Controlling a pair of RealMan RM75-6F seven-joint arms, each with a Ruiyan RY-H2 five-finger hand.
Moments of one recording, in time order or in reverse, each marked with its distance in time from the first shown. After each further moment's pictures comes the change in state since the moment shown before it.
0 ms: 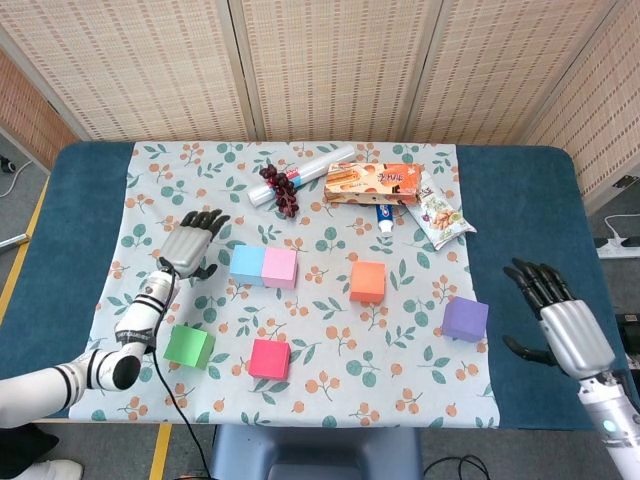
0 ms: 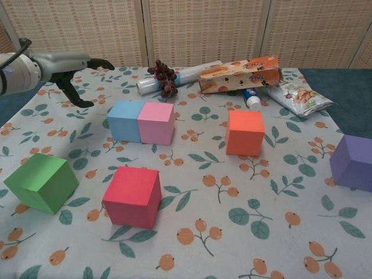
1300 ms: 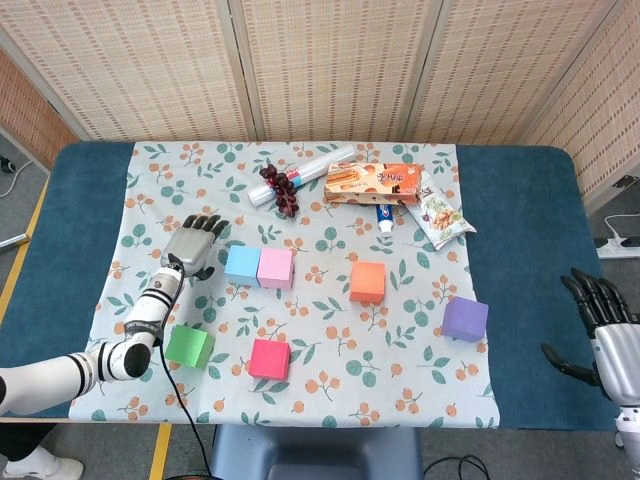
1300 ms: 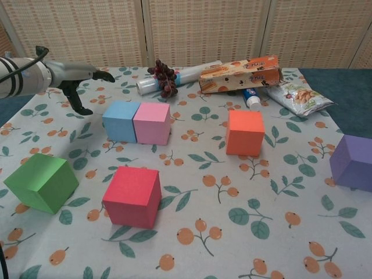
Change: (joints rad) left arm -0.117 -0.049 0.050 0.092 -0.226 -0.104 0.146; right arm -0.149 -0.043 -0.016 0.059 0.031 0.211 0.019
